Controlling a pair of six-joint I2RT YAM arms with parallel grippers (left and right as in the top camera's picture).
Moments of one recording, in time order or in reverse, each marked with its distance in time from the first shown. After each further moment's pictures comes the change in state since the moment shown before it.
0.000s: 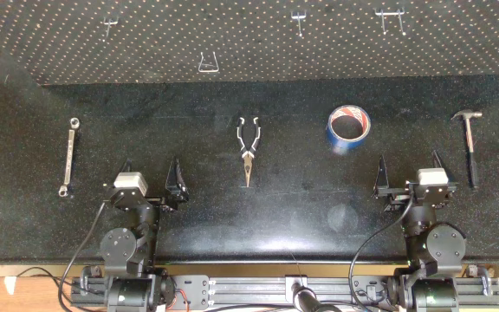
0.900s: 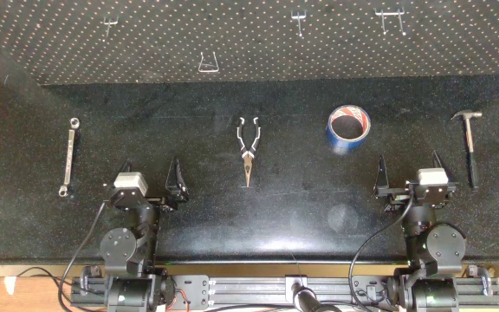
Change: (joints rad) left arm 0.000 0.000 0.000 0.000 0.000 0.000; right arm 0.000 0.000 0.000 0.000 0.000 0.000
